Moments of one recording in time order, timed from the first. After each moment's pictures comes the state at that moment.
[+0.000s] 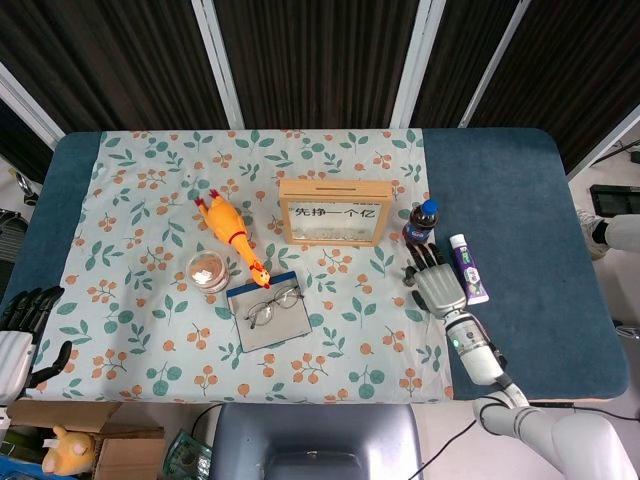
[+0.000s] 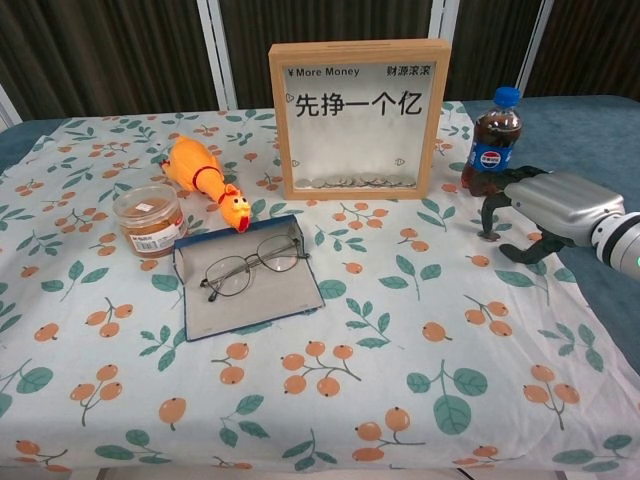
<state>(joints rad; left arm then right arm) -0.13 -1.10 -0.03 -1.48 1.57 1.50 -0.23 0.61 -1.83 0.11 -0.72 -1.41 0.99 -0.07</state>
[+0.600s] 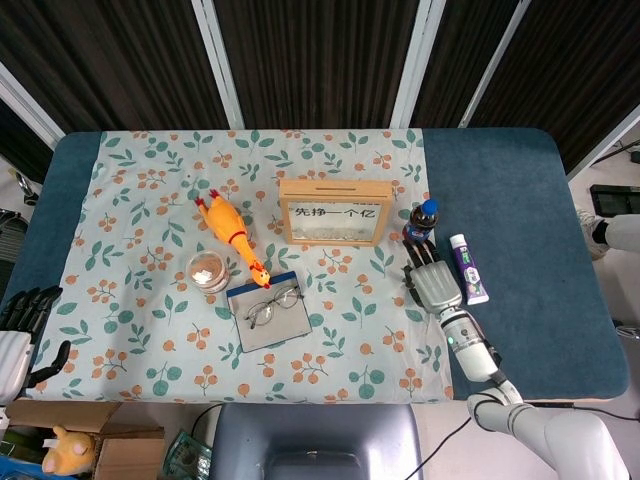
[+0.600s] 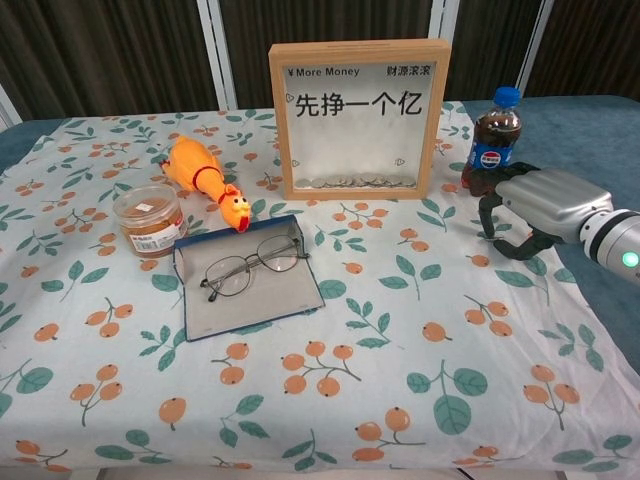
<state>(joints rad) -0.13 -1.10 -0.03 -1.47 1.56 1.51 -0.23 0.63 -1.85 0.12 -0.70 -1.40 0.98 -0.12</state>
